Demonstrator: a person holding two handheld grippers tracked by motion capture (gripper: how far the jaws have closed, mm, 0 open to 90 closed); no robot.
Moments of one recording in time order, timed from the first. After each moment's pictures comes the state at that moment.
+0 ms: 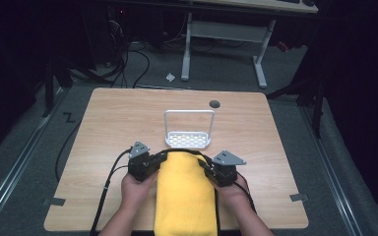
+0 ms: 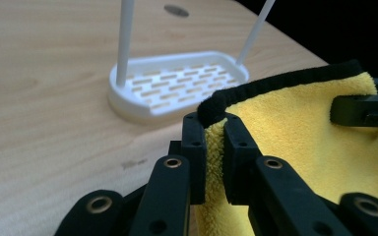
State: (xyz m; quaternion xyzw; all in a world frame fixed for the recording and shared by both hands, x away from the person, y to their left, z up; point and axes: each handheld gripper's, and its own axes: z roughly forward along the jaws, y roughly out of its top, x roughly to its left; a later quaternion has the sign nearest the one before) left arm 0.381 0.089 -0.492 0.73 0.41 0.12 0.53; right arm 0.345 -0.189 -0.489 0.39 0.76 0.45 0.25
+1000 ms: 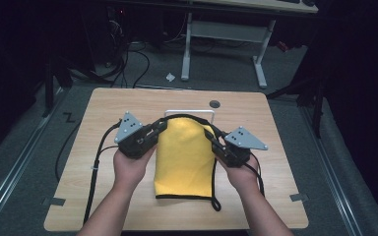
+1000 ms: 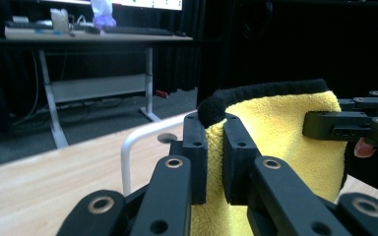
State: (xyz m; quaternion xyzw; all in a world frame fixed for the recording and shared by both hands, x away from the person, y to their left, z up) left arm 0.377 0.089 -0.372 0.69 0.31 0.23 0.61; right arm 0.348 -0.195 -0.387 0.35 0.70 0.53 0.34
